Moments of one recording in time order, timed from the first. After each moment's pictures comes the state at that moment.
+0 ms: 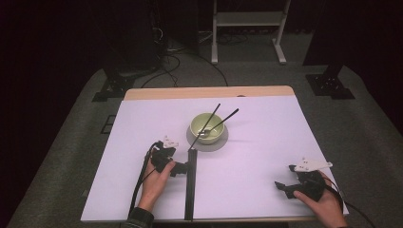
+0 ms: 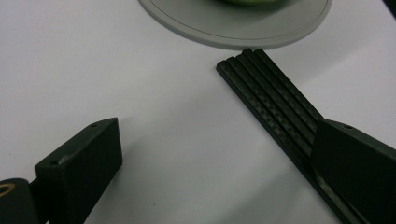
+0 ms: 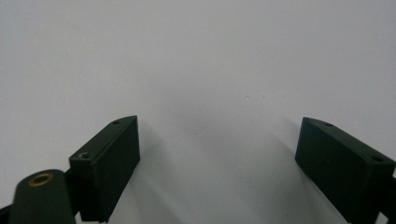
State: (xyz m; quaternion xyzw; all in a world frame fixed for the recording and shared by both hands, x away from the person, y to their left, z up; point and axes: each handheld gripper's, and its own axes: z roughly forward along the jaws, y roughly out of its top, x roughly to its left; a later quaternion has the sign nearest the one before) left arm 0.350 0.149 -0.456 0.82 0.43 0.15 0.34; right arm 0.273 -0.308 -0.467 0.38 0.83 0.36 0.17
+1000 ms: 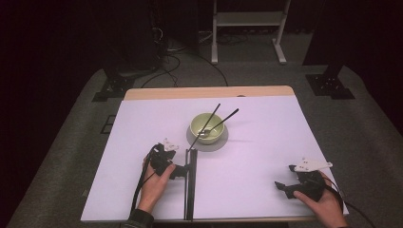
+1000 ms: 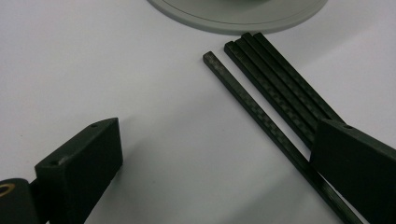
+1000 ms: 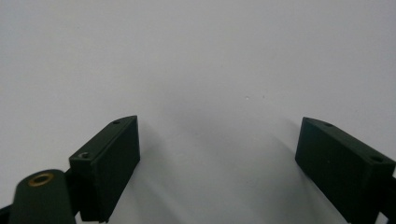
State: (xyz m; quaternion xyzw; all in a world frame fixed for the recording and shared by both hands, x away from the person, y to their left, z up) left arm 0.337 0.147 -0.455 0.83 0.43 0.17 0.32; right arm 0.273 -0.308 -0.467 0.38 0.83 0.36 0.17
